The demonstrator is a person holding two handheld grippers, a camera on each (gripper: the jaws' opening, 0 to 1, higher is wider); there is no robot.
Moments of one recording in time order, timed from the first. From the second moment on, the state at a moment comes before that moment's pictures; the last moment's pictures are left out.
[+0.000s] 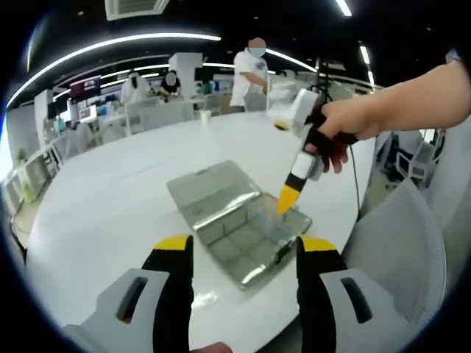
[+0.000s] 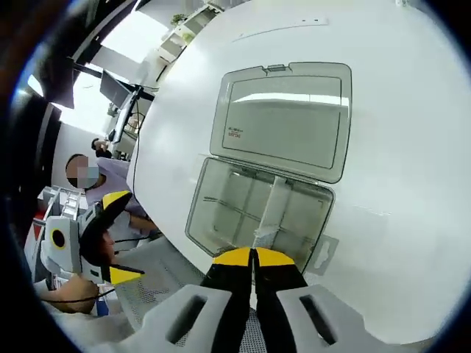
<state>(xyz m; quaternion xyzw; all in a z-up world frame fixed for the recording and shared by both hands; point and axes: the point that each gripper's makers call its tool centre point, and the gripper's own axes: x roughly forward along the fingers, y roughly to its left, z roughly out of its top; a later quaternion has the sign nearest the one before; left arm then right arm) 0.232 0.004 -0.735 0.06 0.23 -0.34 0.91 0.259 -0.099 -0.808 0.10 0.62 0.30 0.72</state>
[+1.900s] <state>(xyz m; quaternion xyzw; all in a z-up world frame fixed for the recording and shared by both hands) 0.257 0.052 -0.786 0.08 0.37 -0.31 0.87 0.215 -0.099 -0.744 -0.03 0.21 0.54 0.81</state>
